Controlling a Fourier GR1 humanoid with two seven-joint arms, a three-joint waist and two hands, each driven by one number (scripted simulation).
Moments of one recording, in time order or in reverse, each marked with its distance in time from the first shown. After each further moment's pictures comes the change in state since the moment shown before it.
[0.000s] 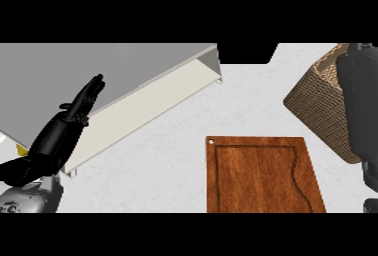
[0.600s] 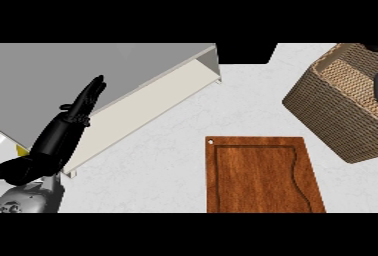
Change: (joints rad) left arm 0.003 -0.014 0.010 0.006 0.000 -0.016 0.005; right arm 0.125 -0.108 -0.131 0.101 -0.187 -0.077 -0.195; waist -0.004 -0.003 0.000
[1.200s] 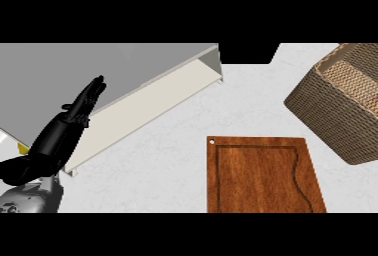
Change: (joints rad) left arm 0.003 -0.006 0.009 -0.012 0.002 -0.019 0.019; right arm 0.072 -0.076 -0.077 0.161 -0.079 -0.225 -0.234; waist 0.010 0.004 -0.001
